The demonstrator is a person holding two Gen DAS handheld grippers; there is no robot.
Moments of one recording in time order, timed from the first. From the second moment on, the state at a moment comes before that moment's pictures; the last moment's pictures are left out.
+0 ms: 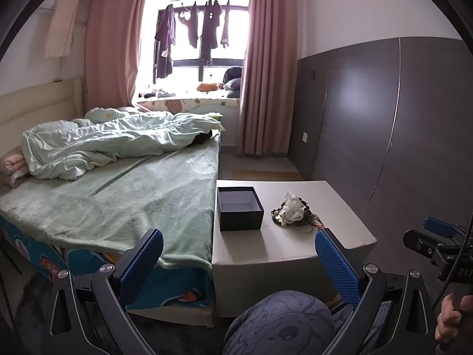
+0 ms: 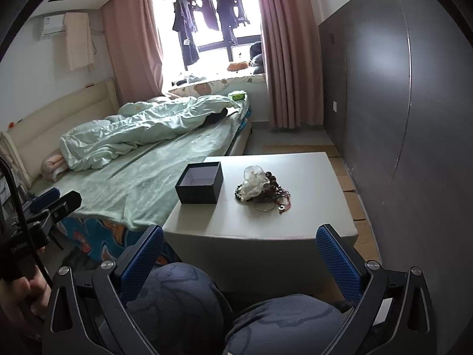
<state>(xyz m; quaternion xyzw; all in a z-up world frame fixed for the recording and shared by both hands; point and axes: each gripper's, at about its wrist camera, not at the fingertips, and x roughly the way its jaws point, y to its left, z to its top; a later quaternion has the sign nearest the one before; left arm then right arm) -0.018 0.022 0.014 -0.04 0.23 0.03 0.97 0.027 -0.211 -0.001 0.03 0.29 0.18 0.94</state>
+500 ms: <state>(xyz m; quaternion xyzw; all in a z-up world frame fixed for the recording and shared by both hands) -0.020 0.026 0.015 -0.04 0.23 0.02 0.97 0.023 -0.203 0.001 0.03 0.29 0.17 0.94</state>
